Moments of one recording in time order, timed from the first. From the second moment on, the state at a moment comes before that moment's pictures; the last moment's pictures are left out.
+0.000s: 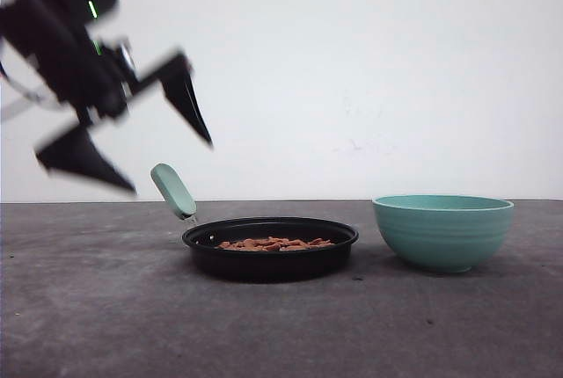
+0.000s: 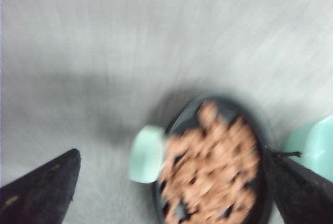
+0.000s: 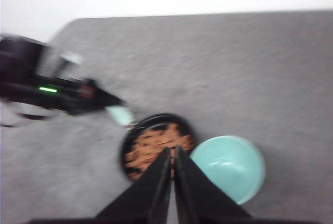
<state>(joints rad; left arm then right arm) -0.28 1.52 1.10 -0.32 0.34 -0.42 0.29 0.74 1.19 -0.86 -0.21 0.21</state>
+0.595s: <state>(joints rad) -0.28 0.79 1.05 -0.54 -0.11 -0.27 0.29 0.61 0.96 -0.50 0.08 0.00</state>
